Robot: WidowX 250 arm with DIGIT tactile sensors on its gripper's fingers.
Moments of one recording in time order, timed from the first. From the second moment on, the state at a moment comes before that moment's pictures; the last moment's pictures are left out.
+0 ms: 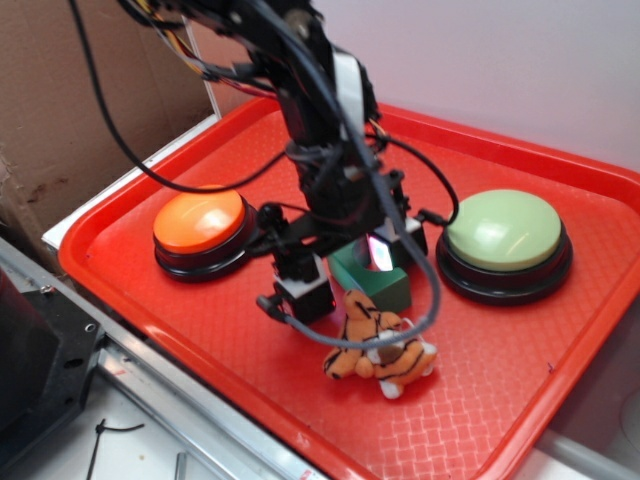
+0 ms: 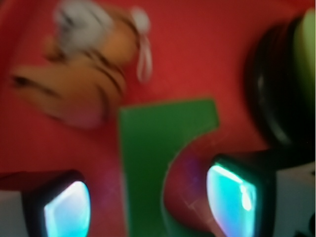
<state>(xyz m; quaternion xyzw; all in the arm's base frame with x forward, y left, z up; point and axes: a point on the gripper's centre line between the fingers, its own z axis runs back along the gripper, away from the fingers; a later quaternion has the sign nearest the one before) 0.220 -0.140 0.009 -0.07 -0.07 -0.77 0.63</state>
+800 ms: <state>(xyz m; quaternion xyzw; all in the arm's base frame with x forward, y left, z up) 0.217 -0.116 0.027 -0.04 -0.01 -0.67 0.74</state>
